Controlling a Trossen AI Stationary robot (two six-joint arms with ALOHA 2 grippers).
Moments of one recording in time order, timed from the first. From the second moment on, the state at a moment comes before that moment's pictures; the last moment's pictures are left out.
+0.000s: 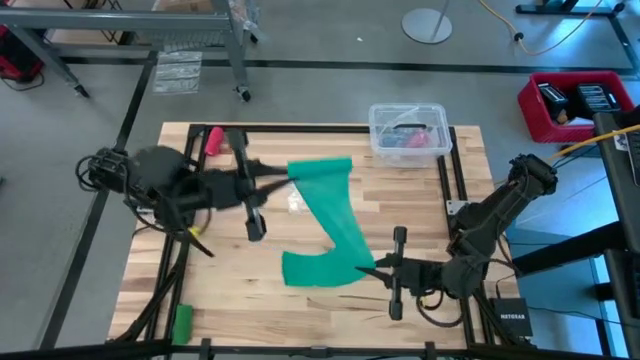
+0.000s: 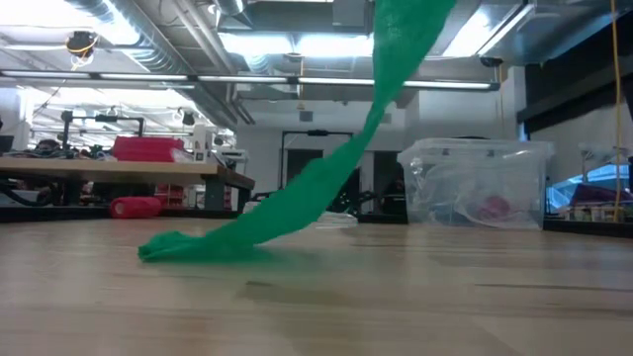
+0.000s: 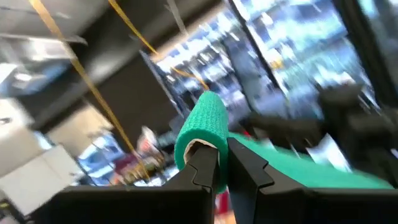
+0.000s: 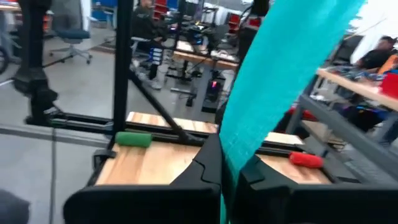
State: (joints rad) left arm -0.41 1.41 1.81 -0.11 -0.61 0.67; right arm 0.80 1.39 1.12 0.18 0.85 -0.11
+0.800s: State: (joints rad) left arm -0.31 1.40 1.77 -0.22 -0.75 0.88; right arm 0.78 1.42 1.16 0.25 0.53 -0.04
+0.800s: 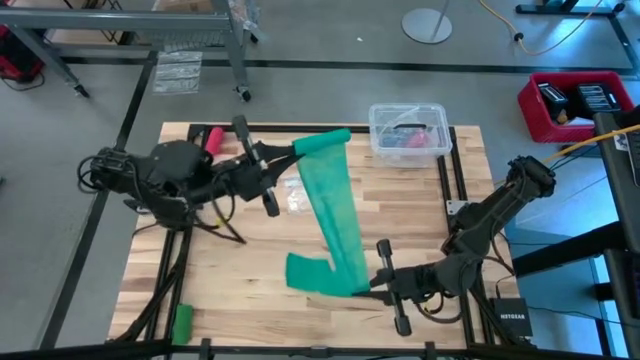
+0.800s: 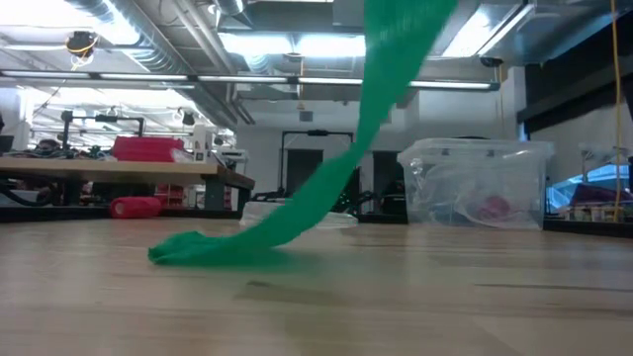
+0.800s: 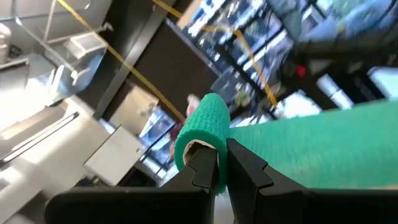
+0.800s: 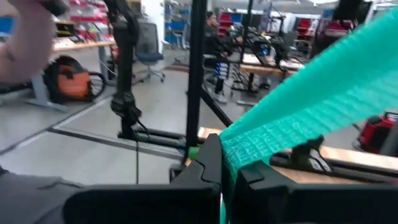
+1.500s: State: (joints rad) left arm -0.29 1.41 1.59 -0.32 -0.76 0.74; right arm 0.85 1.42 1.44 0.18 0.53 -0.35
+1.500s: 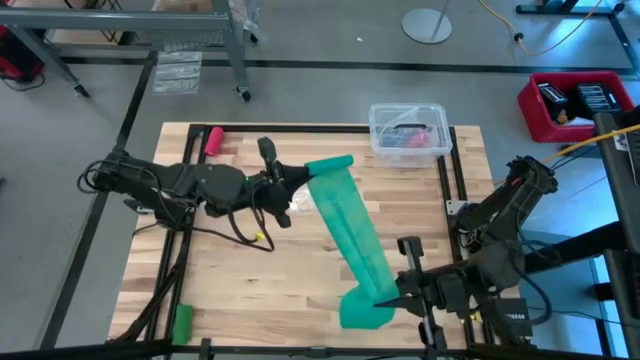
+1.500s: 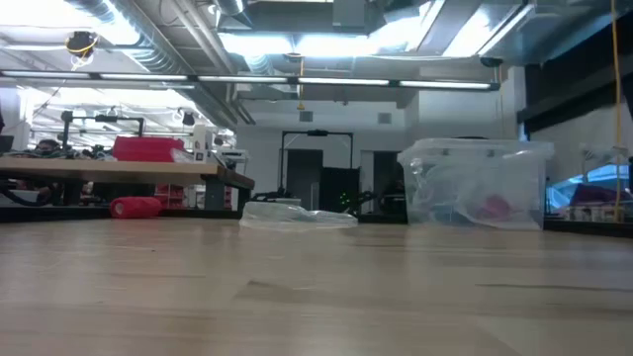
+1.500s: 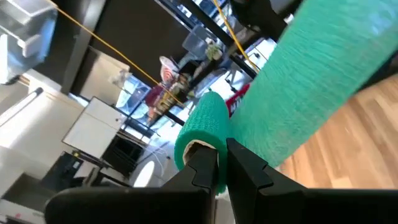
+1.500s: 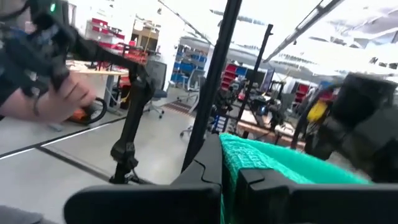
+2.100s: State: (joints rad) left arm -0.37 1.42 1.46 -0.31 -0.67 0.58; right arm 0.85 1.42 1.61 0.17 0.64 -0.58
